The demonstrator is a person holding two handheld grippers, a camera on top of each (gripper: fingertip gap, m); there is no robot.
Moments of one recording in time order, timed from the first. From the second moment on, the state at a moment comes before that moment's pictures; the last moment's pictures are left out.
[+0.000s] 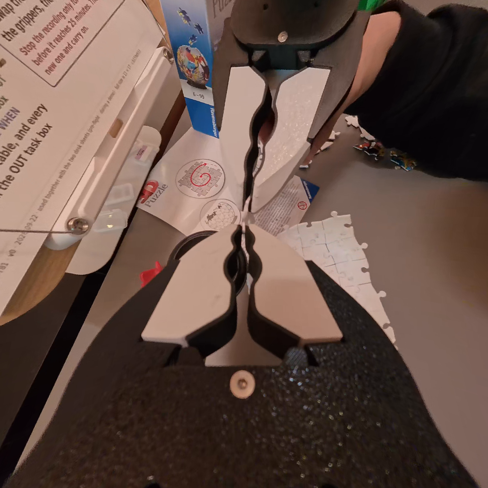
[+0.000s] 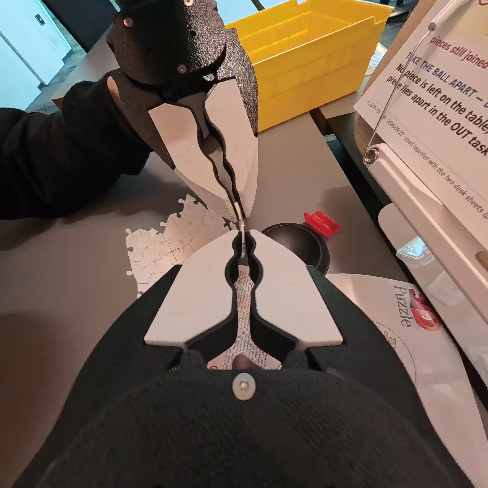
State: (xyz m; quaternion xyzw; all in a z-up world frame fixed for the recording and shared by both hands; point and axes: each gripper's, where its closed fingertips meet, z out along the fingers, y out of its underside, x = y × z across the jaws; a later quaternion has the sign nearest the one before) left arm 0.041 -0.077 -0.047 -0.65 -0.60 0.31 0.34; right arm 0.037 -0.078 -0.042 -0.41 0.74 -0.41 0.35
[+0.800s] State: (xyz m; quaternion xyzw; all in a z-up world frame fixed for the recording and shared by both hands) left arm 0.055 -0.074 -0.084 -0.66 -0.65 0.21 0.31; right arm 0.042 -0.072 -0.053 -0.39 0.74 -0.37 0.40
